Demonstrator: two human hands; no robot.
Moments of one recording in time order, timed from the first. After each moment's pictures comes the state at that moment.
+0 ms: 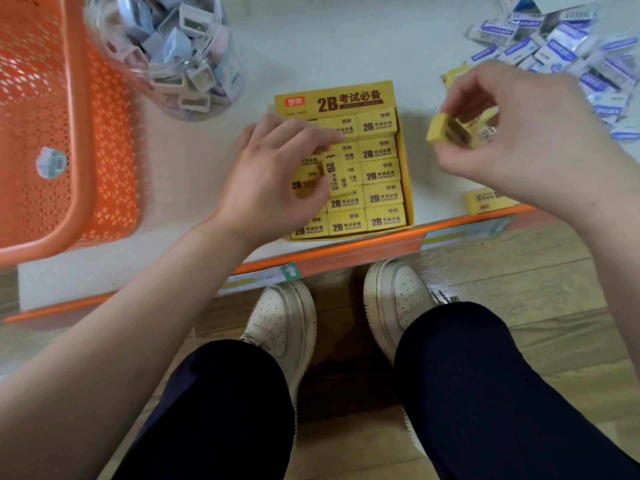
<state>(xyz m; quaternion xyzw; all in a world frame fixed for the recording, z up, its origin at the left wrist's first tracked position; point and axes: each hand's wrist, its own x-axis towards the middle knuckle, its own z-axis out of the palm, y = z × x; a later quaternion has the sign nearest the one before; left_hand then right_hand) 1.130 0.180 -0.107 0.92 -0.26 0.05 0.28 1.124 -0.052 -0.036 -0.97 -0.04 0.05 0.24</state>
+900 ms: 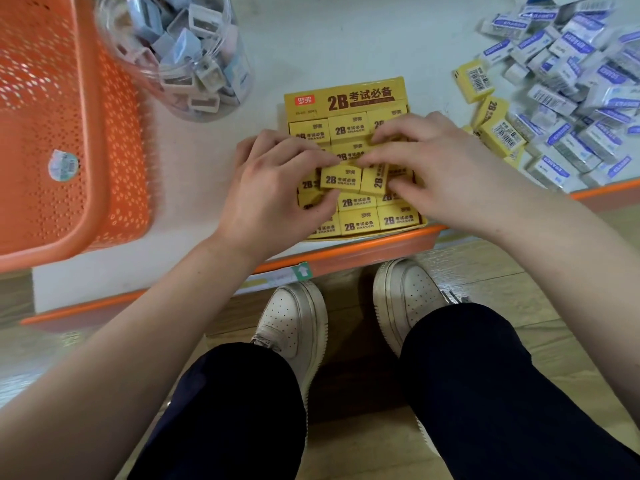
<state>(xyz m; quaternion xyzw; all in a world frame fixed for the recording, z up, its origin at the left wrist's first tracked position) 1.119 0.190 -0.118 0.94 -0.24 0.09 0.23 1.124 -0.023 -0.084 -0.95 -0.22 0.12 0.19</state>
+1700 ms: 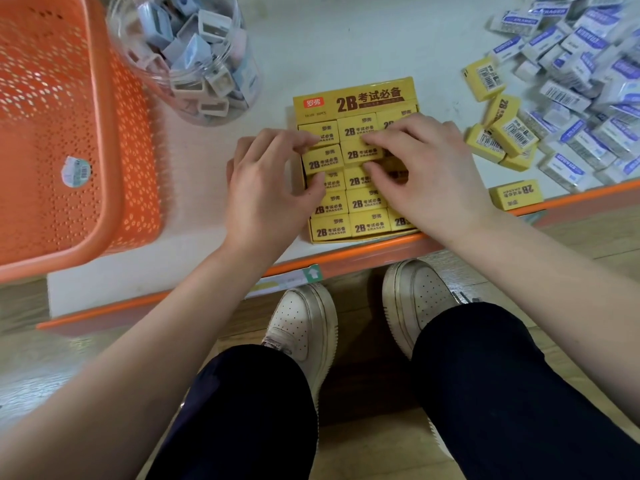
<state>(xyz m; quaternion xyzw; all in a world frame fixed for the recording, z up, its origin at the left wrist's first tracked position) 1.116 0.192 -0.115 0.94 -0.08 0.07 0.32 1.120 0.002 -0.121 -0.95 -0.15 -0.11 0.25</state>
